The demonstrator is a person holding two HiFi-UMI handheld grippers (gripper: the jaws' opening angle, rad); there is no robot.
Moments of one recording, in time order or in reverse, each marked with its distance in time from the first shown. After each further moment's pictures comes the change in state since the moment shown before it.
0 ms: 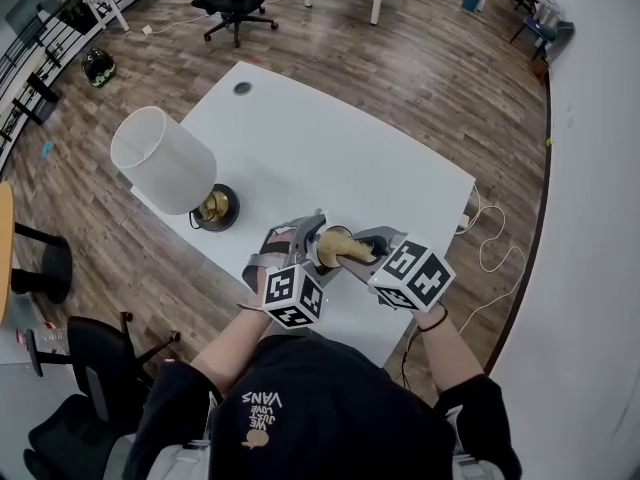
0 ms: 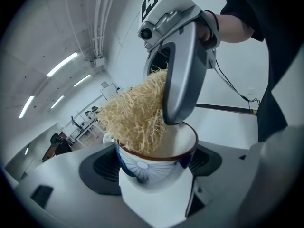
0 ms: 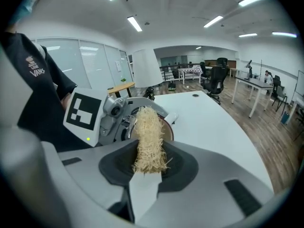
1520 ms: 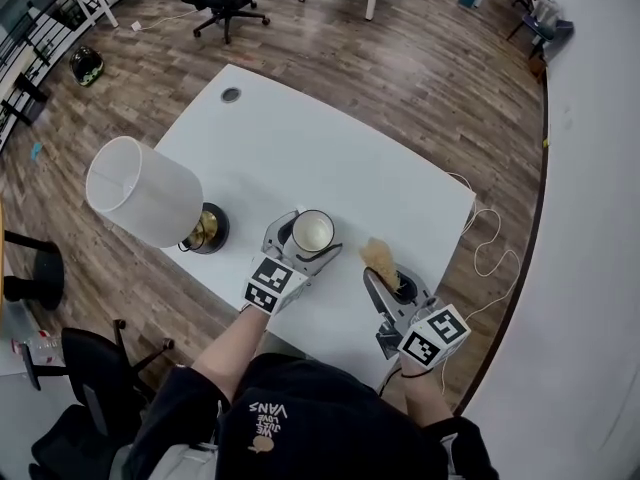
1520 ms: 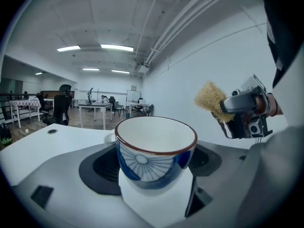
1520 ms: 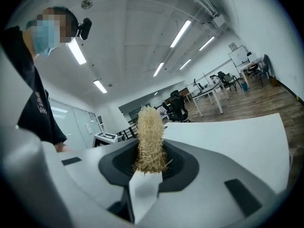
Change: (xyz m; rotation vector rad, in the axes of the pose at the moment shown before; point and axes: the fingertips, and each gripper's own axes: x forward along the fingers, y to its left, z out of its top) left arm 0.047 0.072 -0.034 -0.651 -0.342 0.011; right arm -0.046 -0.058 -0.021 0.455 -0.703 -0.279
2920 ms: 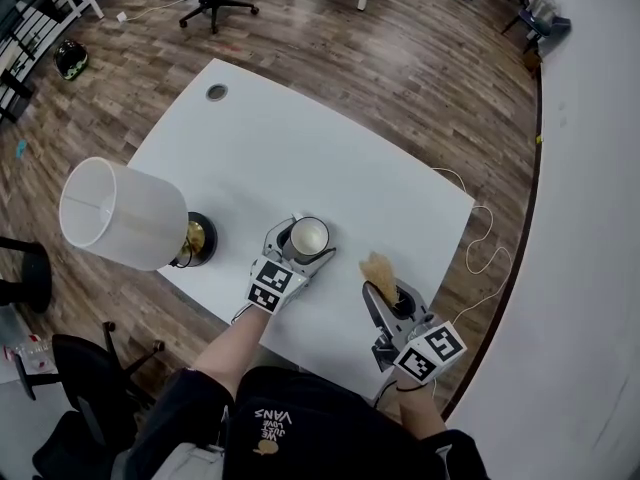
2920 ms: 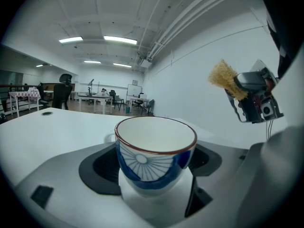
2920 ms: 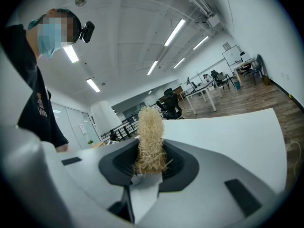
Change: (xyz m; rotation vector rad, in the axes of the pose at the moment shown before) left arm 0.046 0.027 -0.061 -0.051 0.050 -0.012; right arm 0.010 -0.022 -0.011 0.034 0.017 -0.070
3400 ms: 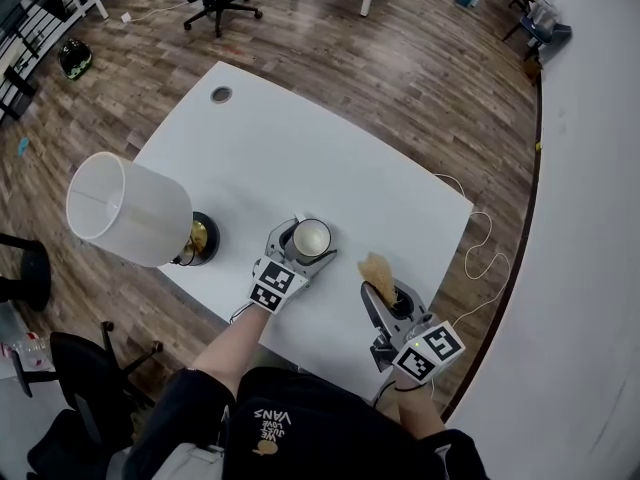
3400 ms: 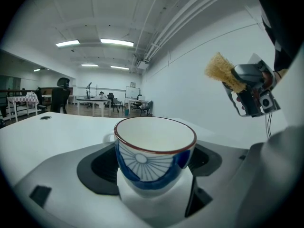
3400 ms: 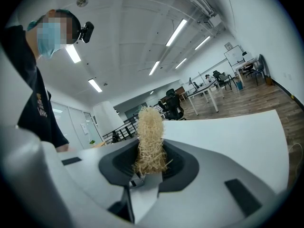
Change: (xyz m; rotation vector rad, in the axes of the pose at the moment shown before) left arm 0.002 -0.001 -0.002 0.046 -0.017 -0.008; right arm 0.003 0.007 0.003 -0.008 -0.003 0.022
